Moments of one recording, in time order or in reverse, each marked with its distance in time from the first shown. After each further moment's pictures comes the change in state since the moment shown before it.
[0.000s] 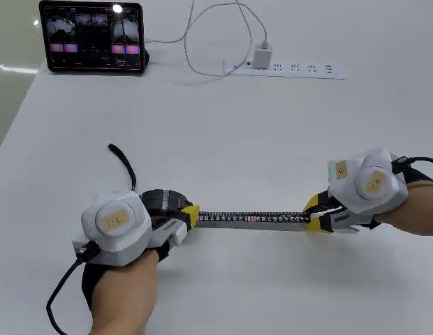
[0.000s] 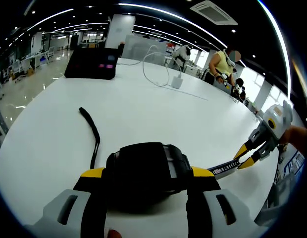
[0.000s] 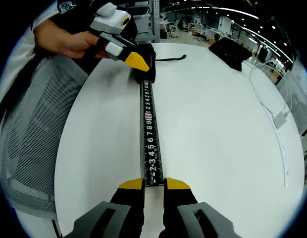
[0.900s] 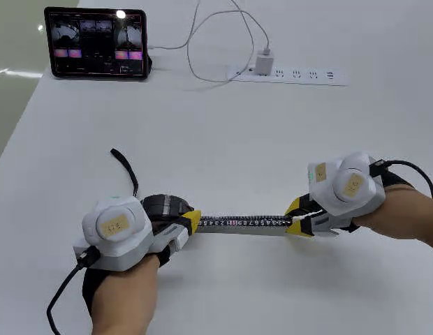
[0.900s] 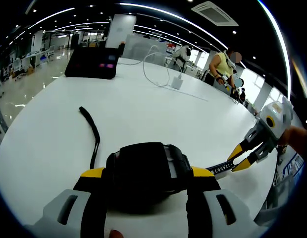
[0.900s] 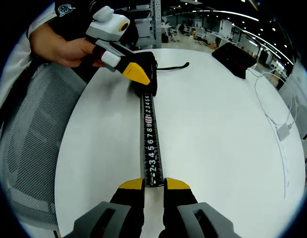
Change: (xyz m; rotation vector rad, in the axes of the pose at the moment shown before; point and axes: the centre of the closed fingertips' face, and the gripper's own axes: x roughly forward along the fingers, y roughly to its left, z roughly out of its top) left arm 0.000 0.000 0.001 -0.014 -0.001 -0.006; right arm 0.015 0.000 0.033 -0.011 -0.035 0.010
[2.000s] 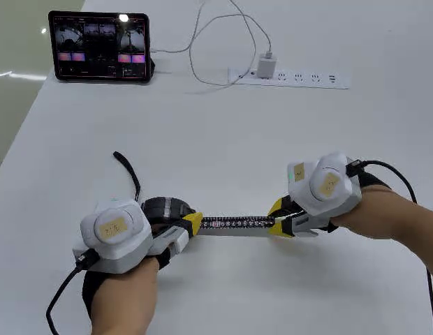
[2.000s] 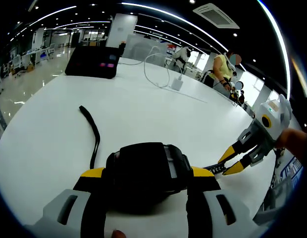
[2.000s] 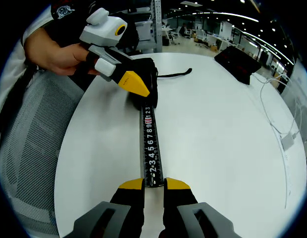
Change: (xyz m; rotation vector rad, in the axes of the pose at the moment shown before) left arm -0.001 0.001 0.001 -0.022 -0.002 -0.016; right arm 0.017 0.000 0.029 0.001 -0.030 0.013
